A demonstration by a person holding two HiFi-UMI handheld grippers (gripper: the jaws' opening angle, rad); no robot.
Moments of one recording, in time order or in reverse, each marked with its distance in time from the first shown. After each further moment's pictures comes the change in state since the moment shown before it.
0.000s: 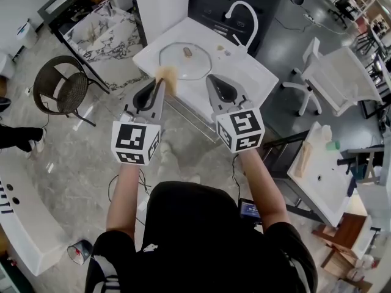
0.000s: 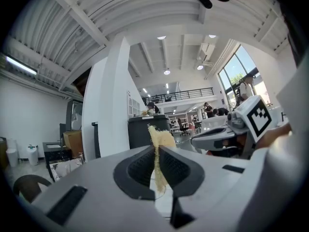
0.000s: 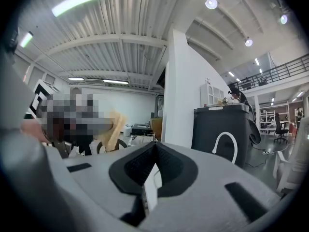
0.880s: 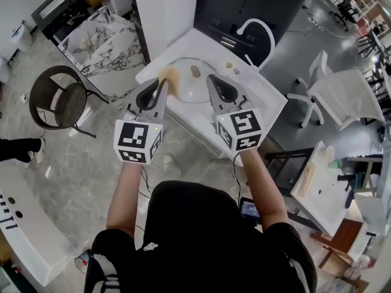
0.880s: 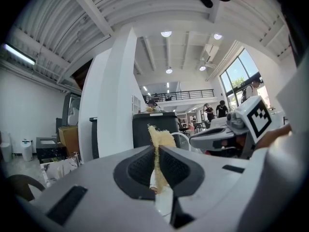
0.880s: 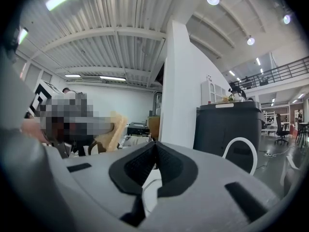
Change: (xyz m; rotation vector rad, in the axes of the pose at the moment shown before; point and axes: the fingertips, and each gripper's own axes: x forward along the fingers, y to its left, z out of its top) left arm 0.105 0.107 -0.013 -0.041 0.014 -0.035; right arm 0.143 -0.039 0.014 -0.009 0.023 -0.015
